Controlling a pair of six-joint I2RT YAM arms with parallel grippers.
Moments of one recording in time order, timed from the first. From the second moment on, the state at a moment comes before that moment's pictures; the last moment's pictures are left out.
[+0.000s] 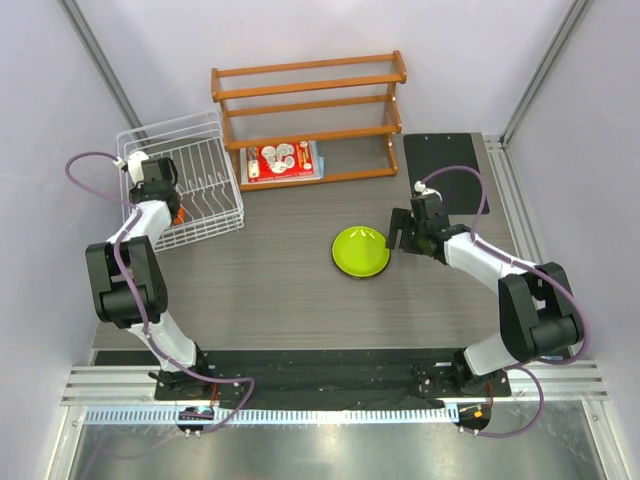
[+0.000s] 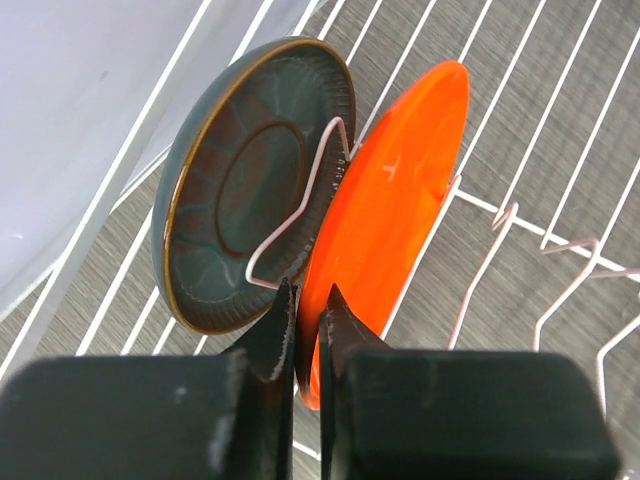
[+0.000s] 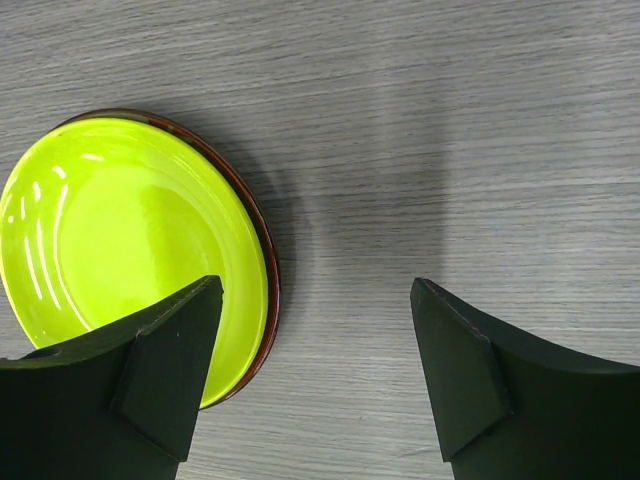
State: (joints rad) left arm 0.17 1.73 1.18 -0.12 -0.51 -0.36; right arm 0.30 1.48 0.83 -0.21 0.07 0.42
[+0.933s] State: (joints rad) left arm 0.16 1.19 1.10 -0.21 0.07 -0.57; right arm 0.31 1.33 0.82 -0.19 -0.10 0.44
